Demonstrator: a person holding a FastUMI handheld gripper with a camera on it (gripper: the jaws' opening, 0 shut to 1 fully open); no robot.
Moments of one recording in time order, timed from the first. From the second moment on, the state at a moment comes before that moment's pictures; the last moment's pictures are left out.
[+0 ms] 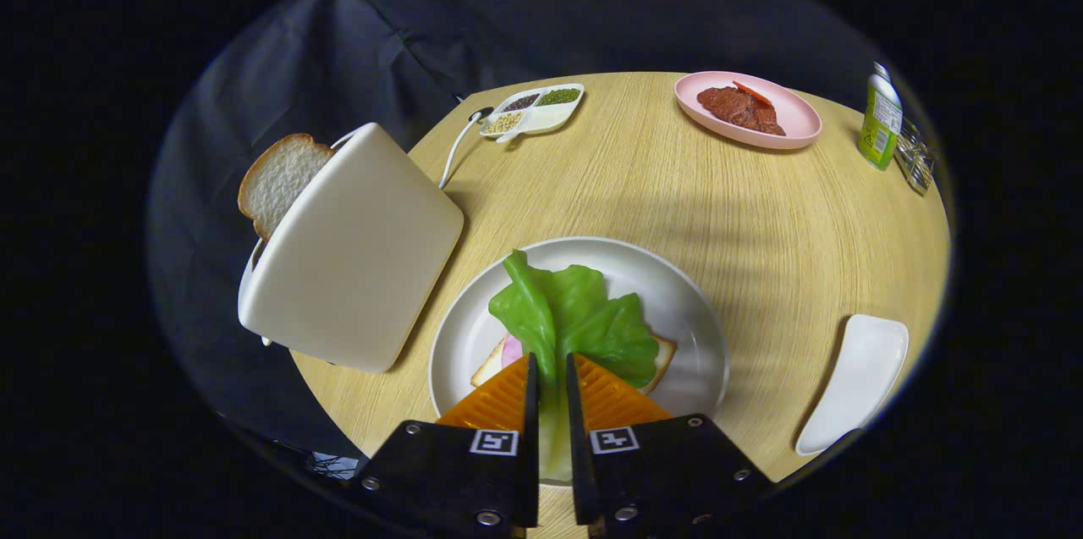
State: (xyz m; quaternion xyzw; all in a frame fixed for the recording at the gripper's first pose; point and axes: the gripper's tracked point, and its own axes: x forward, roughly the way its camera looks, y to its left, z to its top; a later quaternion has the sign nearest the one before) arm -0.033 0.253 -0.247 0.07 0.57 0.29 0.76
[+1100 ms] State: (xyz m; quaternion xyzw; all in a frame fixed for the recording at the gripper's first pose) arm 0.006 0.340 -0.060 0.02 0.48 0.33 0.81
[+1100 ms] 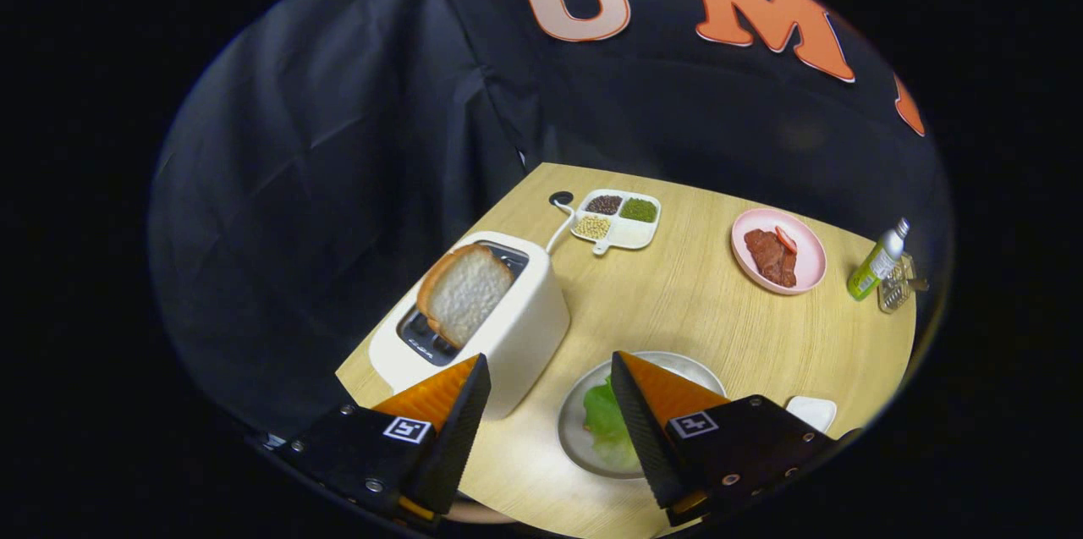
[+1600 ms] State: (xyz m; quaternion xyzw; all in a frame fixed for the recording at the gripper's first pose) arm 0.012 0.427 -0.036 0.00 0.50 0.35 0.79
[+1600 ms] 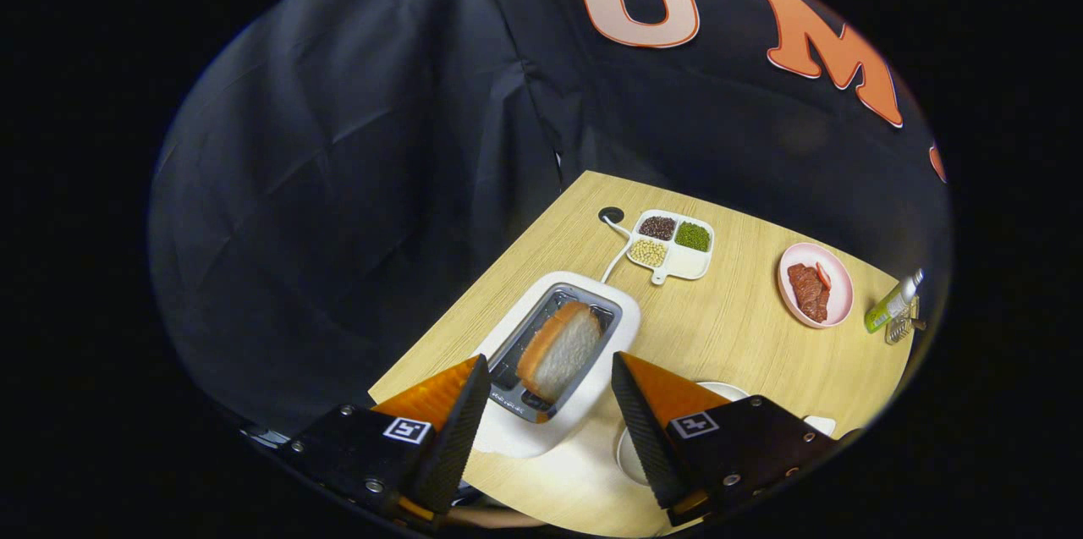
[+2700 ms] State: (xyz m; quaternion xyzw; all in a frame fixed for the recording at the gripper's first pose) arm 0.025 0.426 -0.066 0.03 0.52 0.30 0.80
